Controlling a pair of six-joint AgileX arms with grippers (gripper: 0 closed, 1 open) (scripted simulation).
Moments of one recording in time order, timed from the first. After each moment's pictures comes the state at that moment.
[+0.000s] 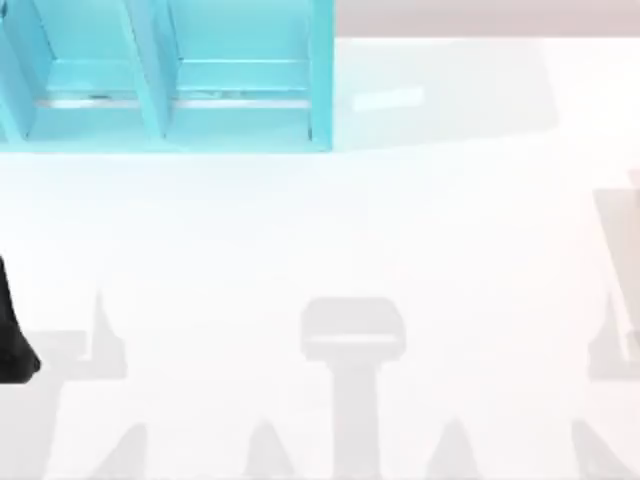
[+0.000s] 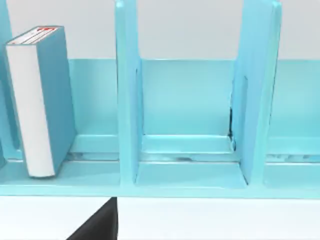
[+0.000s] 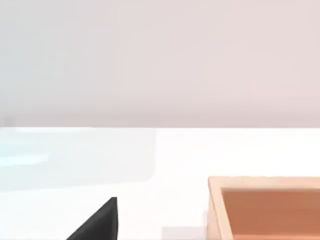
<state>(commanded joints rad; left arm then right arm) 0.00 0.00 0.00 0.00 0.00 0.00 0.00 0.00 0.00 0.00 0.00 0.00</state>
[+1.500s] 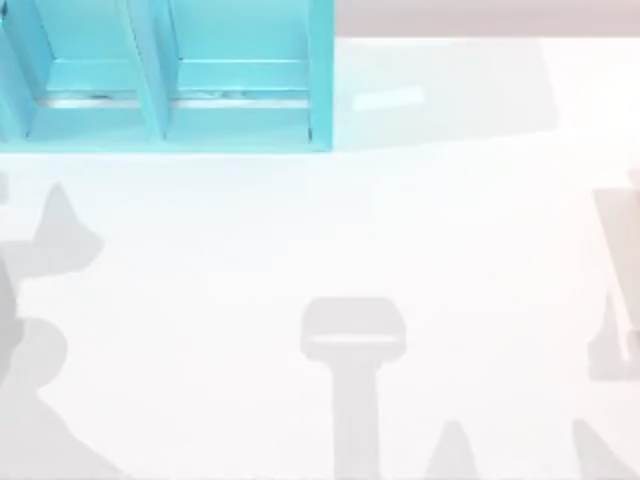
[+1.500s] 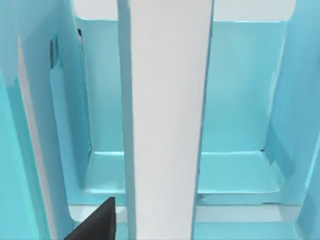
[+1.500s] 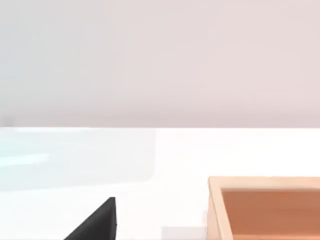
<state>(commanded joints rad) 0.48 2.01 0.84 1.02 0.54 0.08 0.00 0.00 0.00 0.00 0.00 0.00</state>
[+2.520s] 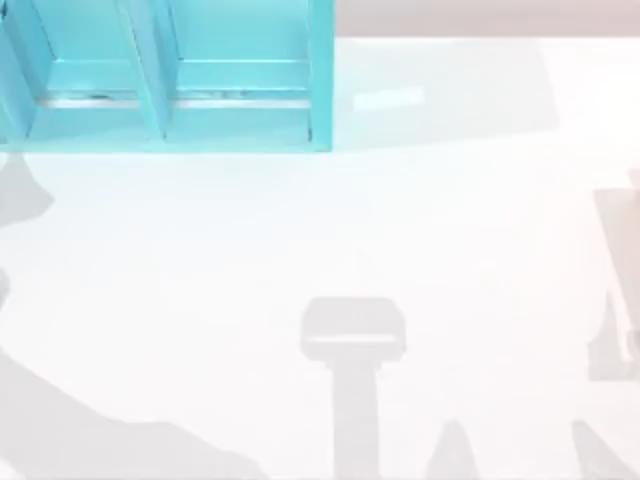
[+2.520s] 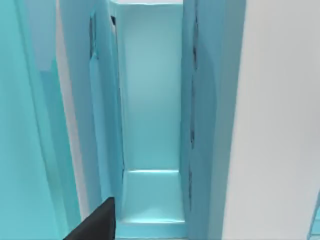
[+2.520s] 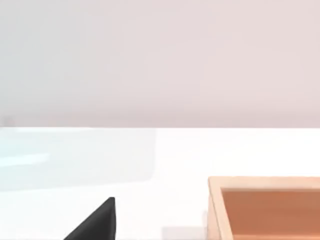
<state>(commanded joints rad) 0.48 2.30 1.13 1.05 0.55 0.08 0.00 0.00 0.00 0.00 0.00 0.00</state>
